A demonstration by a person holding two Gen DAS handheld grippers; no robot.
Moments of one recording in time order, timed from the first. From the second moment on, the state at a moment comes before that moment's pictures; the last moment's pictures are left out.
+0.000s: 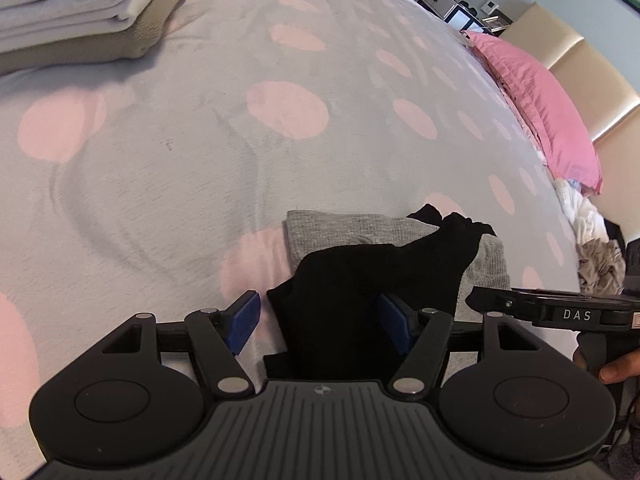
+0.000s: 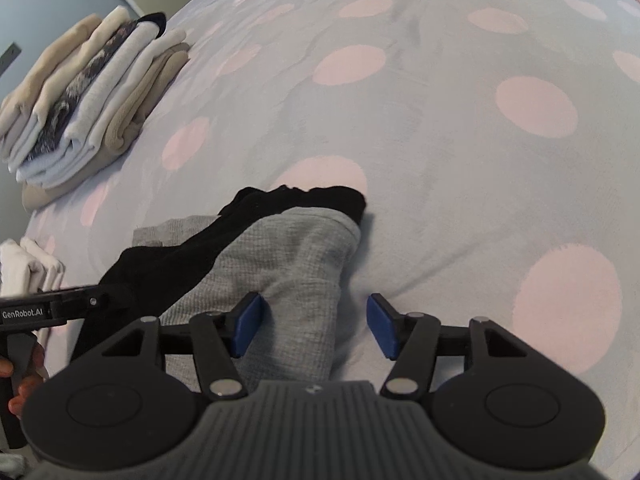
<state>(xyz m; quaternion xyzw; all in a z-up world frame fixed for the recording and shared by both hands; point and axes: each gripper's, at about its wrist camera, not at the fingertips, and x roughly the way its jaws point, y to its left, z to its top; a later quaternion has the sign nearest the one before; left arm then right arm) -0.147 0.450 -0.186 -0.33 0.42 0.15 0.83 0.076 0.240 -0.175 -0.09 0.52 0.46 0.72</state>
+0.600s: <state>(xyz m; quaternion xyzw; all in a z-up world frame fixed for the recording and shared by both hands) -0.173 0.419 -0.140 -0.27 0.36 0.16 0.88 0.046 0.228 -0.134 -0.06 0.45 0.50 0.74</state>
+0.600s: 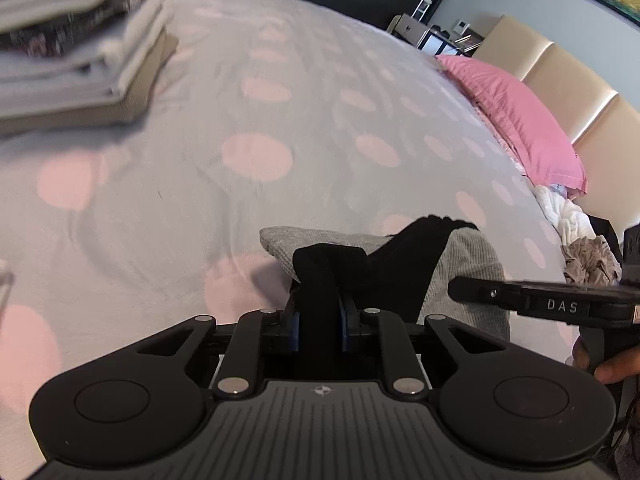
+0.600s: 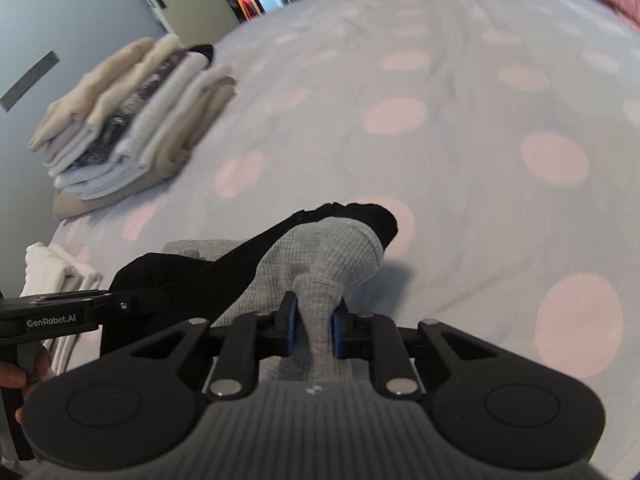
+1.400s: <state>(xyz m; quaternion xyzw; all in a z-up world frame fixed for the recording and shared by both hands) -0.361 0.398 0.008 -0.21 0.16 0.36 0.89 -0.090 0.323 0.014 -0.07 0.27 0.68 0.67</state>
